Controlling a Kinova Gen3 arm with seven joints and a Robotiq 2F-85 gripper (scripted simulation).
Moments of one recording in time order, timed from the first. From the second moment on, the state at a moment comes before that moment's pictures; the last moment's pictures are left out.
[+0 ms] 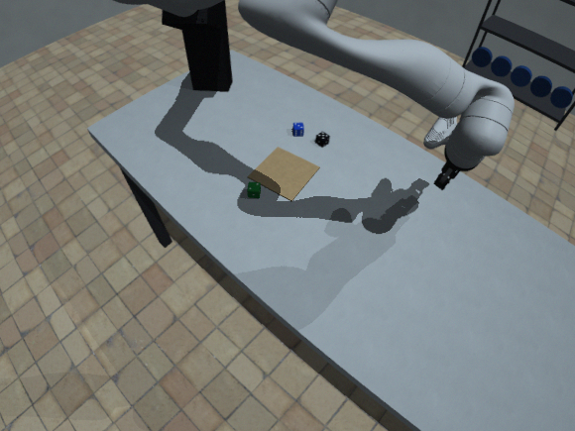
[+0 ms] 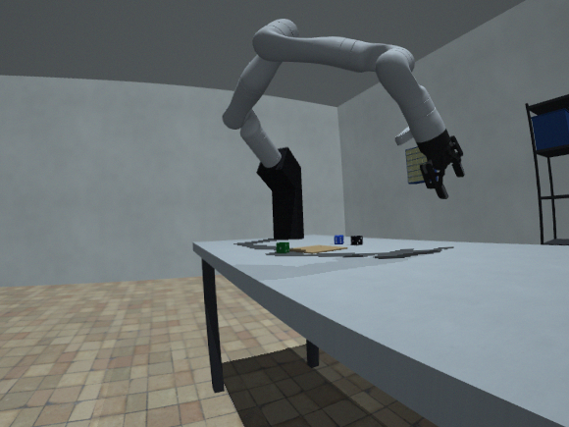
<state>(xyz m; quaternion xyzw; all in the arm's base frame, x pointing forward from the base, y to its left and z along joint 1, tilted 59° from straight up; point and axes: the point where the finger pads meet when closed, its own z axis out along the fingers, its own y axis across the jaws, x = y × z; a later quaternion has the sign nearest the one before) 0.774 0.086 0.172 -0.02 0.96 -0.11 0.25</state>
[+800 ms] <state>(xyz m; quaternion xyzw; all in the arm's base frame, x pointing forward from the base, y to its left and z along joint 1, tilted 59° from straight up) 0.670 -0.073 0.146 -0.02 0.90 -0.34 0.27</state>
